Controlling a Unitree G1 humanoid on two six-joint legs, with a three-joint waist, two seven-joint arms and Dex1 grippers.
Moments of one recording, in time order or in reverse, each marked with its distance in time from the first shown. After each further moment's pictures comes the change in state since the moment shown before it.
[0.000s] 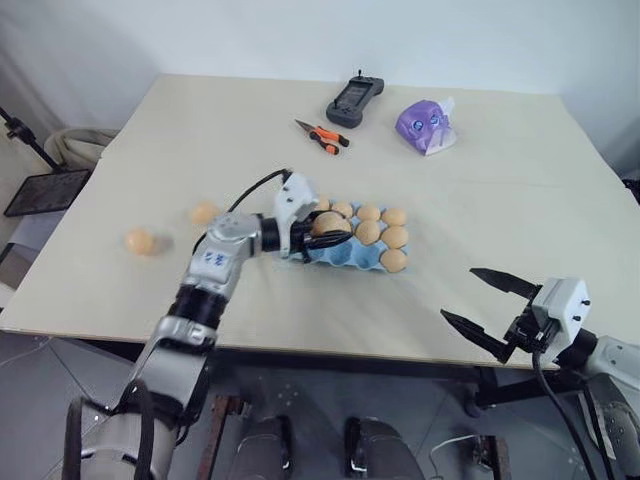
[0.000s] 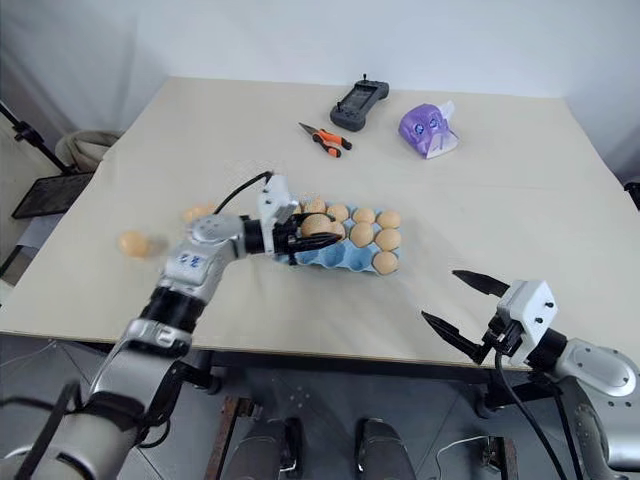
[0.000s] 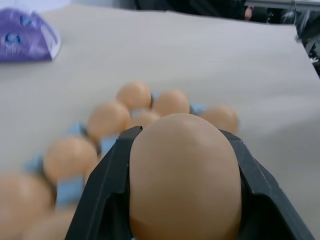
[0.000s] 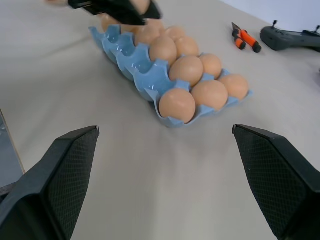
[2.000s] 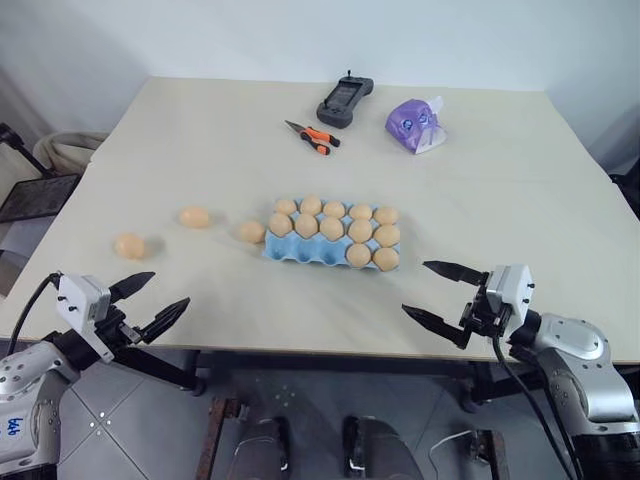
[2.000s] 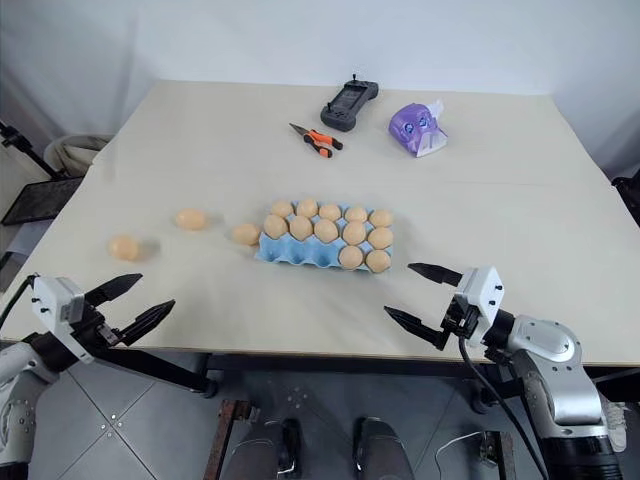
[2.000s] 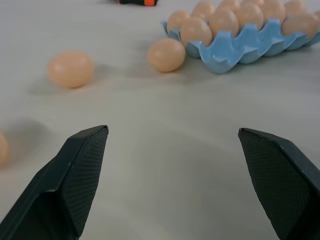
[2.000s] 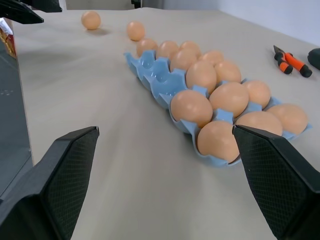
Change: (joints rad) left arm 1.008 0.350 0.660 -0.702 -0.268 0.090 0.084; right arm -0.247 0.077 0.187 0.181 -0.027 -0.049 0.122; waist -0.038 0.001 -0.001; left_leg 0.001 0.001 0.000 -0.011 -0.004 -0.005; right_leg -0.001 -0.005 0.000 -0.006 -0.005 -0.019
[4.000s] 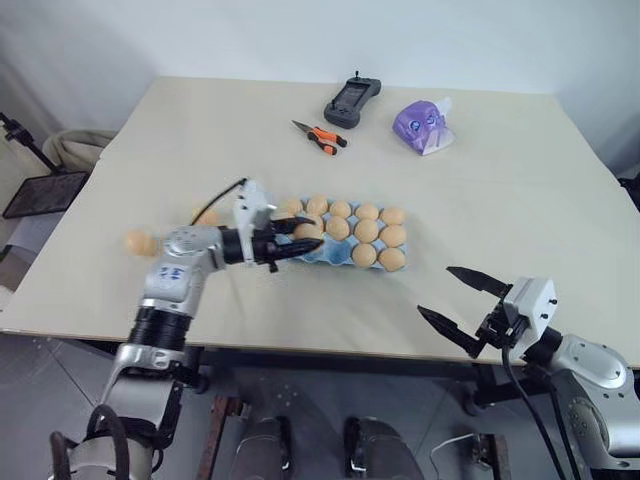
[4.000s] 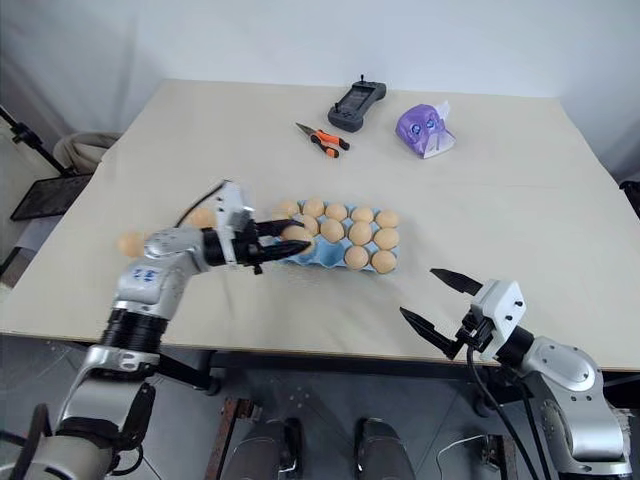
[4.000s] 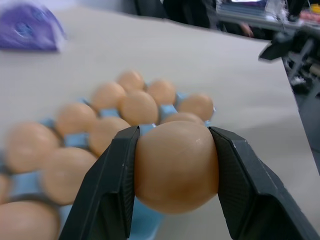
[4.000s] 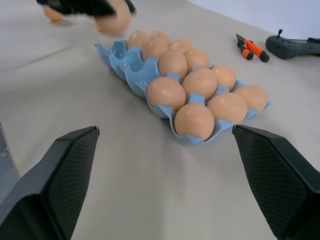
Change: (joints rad) left arm -0.820 -0.224 -0.610 0.473 0.171 0.076 -0.149; right arm 0.179 0.001 -0.082 -0.166 -0.003 0.024 -0.168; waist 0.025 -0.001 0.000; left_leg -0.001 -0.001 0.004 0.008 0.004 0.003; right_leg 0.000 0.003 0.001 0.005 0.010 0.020
